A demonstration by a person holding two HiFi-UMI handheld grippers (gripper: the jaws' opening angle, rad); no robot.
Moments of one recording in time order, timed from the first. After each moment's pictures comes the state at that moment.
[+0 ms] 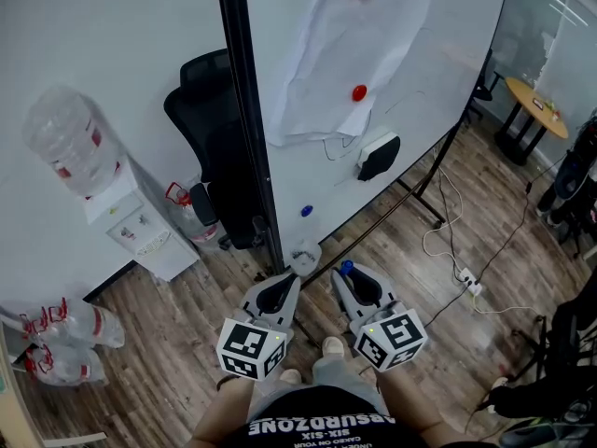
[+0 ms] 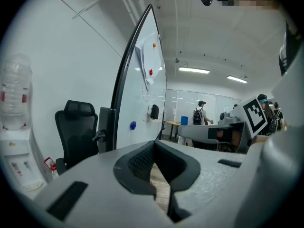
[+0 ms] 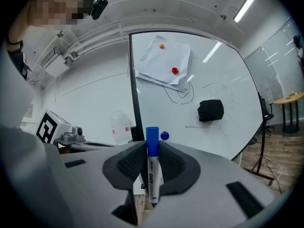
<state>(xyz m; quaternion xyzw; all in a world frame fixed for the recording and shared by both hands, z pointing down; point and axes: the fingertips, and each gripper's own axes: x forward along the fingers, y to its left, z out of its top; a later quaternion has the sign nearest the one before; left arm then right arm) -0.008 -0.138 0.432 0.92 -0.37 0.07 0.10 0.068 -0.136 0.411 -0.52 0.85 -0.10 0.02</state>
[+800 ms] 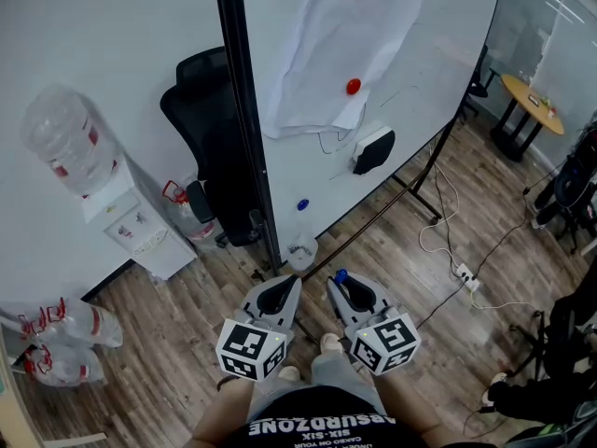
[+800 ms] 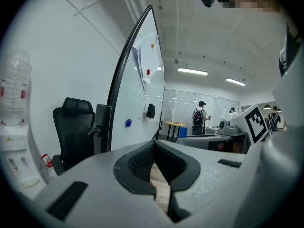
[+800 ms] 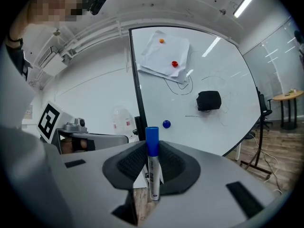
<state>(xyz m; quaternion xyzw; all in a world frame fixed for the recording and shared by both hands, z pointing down) -0.004 -0.121 0.433 0.93 -0.35 0.06 0.11 0.063 -0.112 0.437 -0.52 0.85 -0.12 -0.01</state>
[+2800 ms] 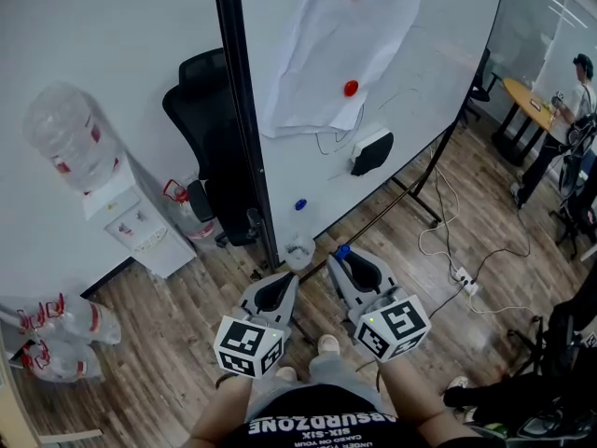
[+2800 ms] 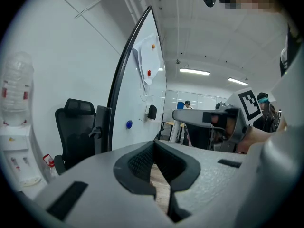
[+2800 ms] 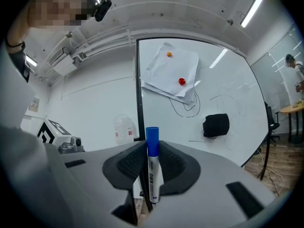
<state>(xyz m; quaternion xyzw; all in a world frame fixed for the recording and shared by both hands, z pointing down) -0.002 -0.121 0.430 0.92 -0.37 0.06 0.11 0.069 -0.133 0.373 -0.50 0.86 -0.05 0.02</state>
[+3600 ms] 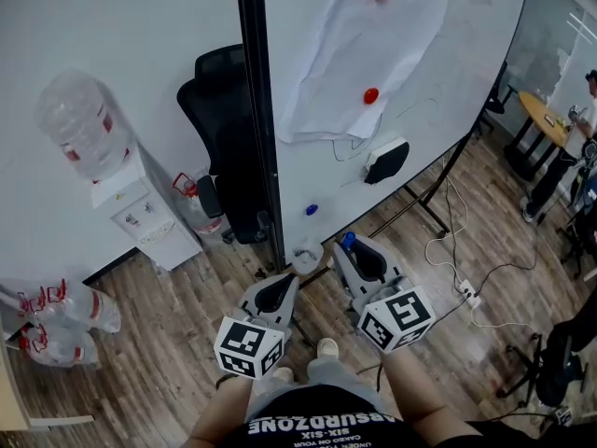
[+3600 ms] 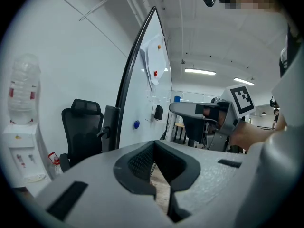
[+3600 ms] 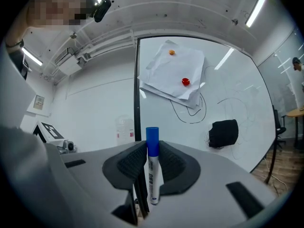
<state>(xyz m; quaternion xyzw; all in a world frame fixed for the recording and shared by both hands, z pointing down) -0.012 -0.132 0.432 0.91 -0.40 0.06 0.12 0.066 -0.166 0.357 -0.48 0.88 -0.03 0.02</state>
